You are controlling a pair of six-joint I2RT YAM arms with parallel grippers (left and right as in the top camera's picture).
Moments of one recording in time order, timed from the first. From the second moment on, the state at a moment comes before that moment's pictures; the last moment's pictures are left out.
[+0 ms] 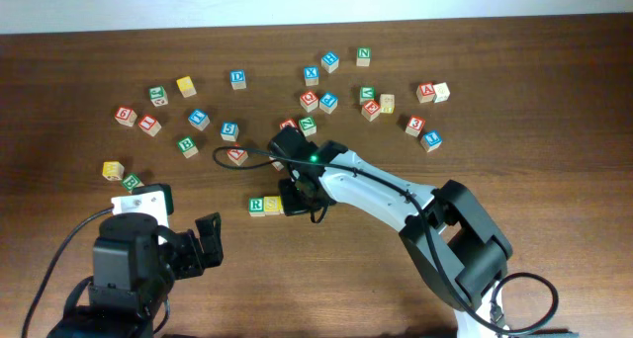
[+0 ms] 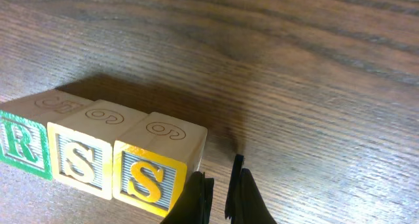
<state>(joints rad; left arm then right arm) -0.16 0.69 0.99 -1.11 -0.08 -0.30 0.75 2.06 1.44 -0.73 -0.16 0.56</state>
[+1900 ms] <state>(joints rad) -0.16 0.69 0.99 -1.12 -0.08 -0.30 0.24 0.40 0.82 -0.85 0.08 0.06</state>
